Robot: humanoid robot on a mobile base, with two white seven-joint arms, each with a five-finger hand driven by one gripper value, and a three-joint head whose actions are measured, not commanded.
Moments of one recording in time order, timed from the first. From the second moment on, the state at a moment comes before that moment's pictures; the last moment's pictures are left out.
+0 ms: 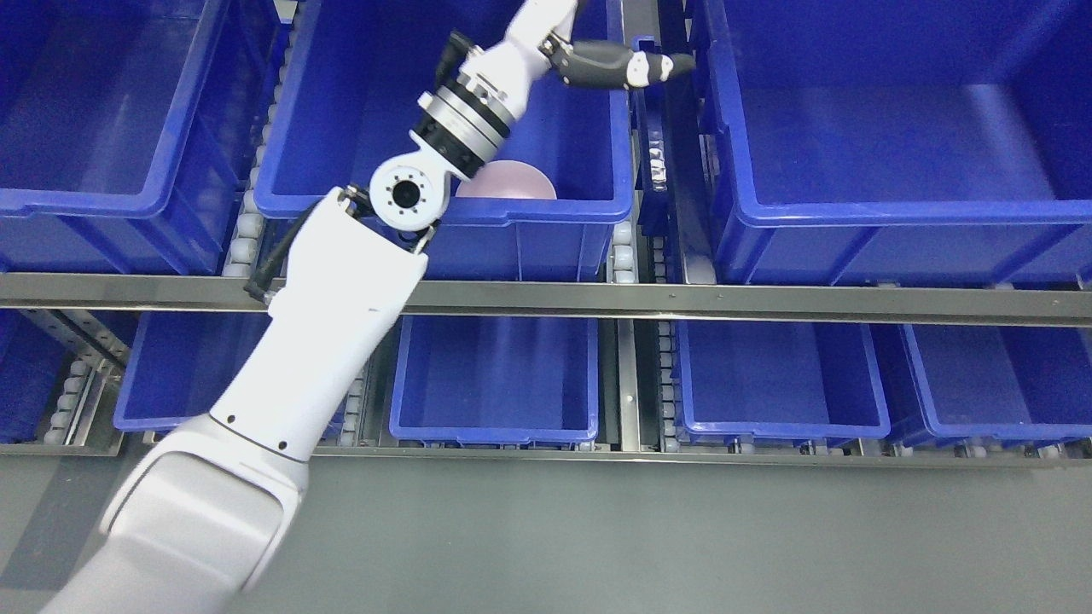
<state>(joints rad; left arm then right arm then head) -1.01 0.01 -0.57 -1.09 0.08 -0.44 -0.15 0.00 0.00 0.00 0.00 0.00 0.03 0.01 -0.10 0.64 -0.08</state>
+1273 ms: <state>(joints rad) -0.32 0.00 -0.62 -1.35 0.15 -0.61 -0.26 0.00 0.00 0.00 0.00 0.00 0.03 0.01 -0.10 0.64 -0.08</state>
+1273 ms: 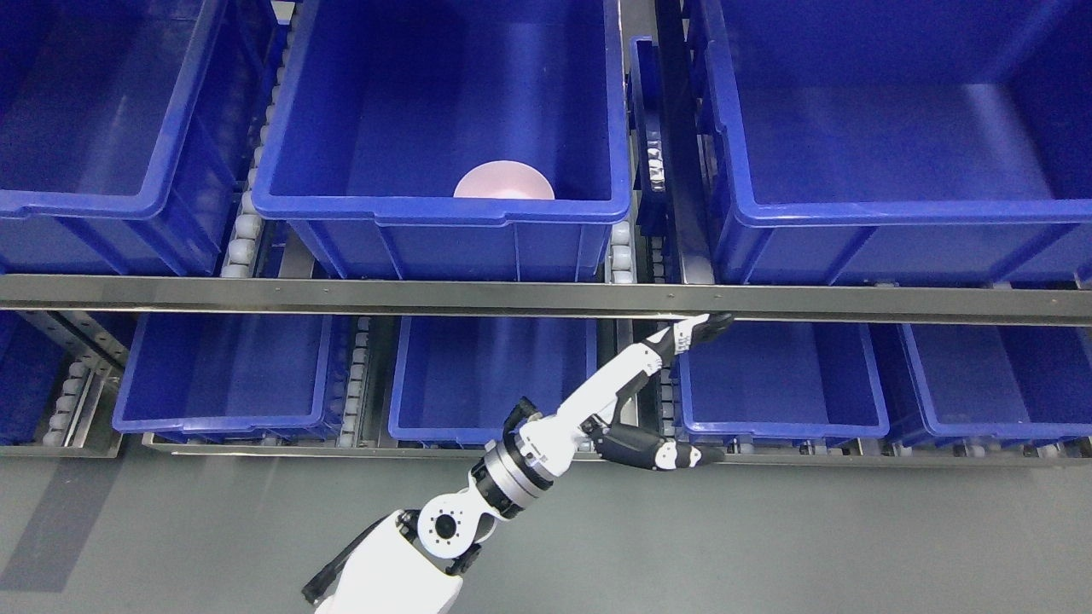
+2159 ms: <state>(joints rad) -0.02 0.00 -0.28 -1.46 0.15 -0.77 -0.09 0.00 0.00 0.00 0.00 0.00 0.03 0.01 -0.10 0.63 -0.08</state>
